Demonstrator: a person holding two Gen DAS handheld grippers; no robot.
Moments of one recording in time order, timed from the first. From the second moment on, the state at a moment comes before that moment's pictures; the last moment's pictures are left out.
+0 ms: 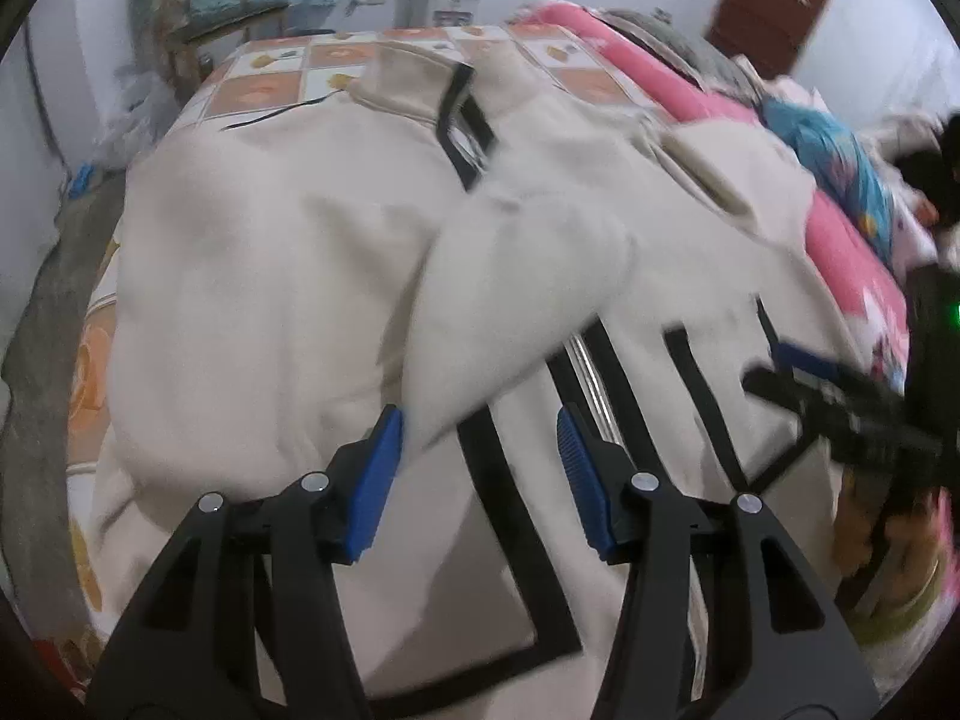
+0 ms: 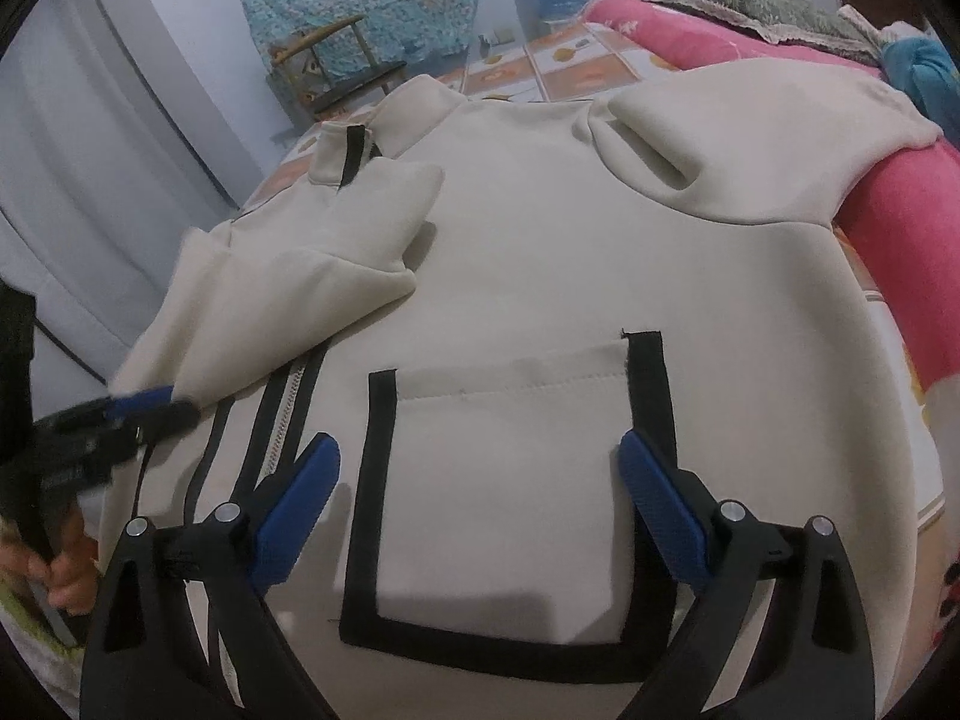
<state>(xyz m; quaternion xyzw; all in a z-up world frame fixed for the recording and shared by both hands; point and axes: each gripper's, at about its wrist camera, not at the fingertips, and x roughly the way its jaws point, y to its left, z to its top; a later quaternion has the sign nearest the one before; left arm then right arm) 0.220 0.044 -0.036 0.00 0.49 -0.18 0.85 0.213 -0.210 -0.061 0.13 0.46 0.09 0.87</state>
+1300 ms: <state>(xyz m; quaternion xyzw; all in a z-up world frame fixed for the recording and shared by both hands) 0.223 -0.025 -0.019 0.05 0.44 -0.27 0.86 0.206 -0.234 -0.050 0.19 0.45 0.10 0.87</state>
